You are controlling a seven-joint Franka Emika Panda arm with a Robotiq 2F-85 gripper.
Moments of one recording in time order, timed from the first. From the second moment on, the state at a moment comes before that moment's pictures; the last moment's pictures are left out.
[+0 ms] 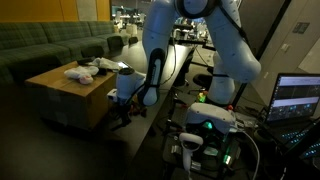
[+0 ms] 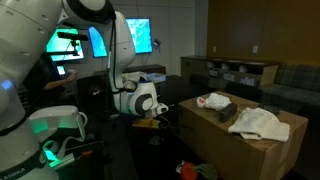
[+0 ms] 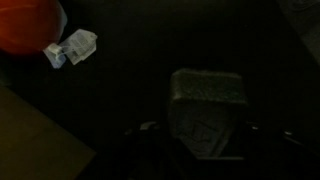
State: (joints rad) arm 0.39 0.66 -0.11 -2.33 -0.35 3.08 -0.16
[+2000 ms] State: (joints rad) arm 0.01 0.18 -0.02 -2.58 -0.29 2.69 -0.47
